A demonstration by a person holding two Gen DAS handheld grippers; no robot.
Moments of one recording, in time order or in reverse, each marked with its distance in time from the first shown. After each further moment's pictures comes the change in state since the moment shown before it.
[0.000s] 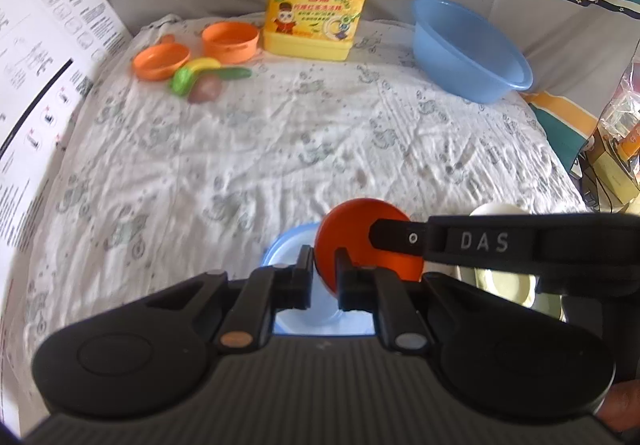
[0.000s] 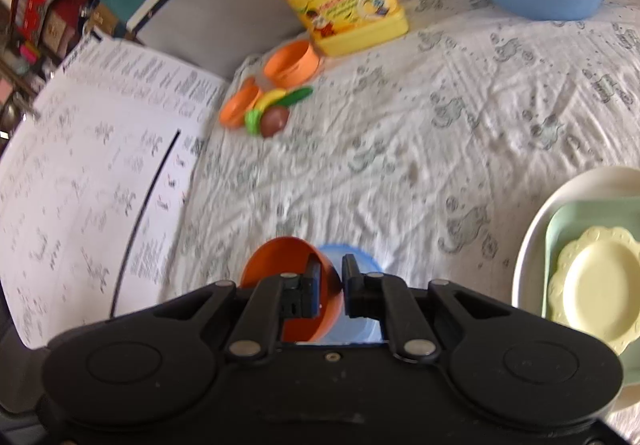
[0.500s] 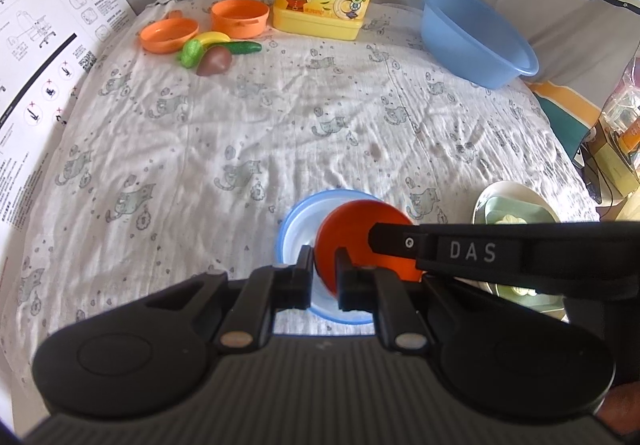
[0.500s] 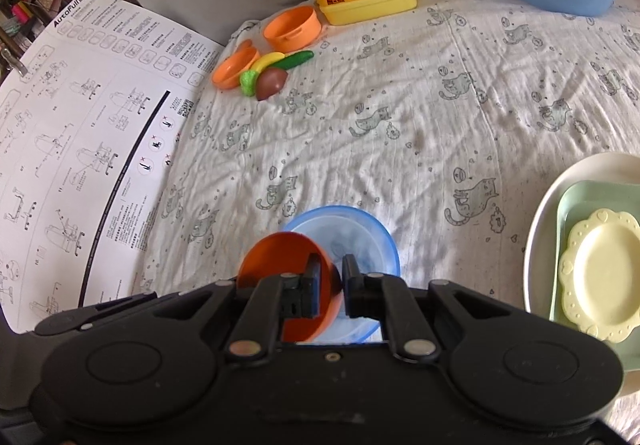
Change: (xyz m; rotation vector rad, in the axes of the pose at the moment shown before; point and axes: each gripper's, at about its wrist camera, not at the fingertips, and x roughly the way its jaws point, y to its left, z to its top) left arm 0.010 0.014 -0.014 -0.012 0.030 -0.014; right arm 0.020 0.014 -0.012 -0.054 0.060 -0.066
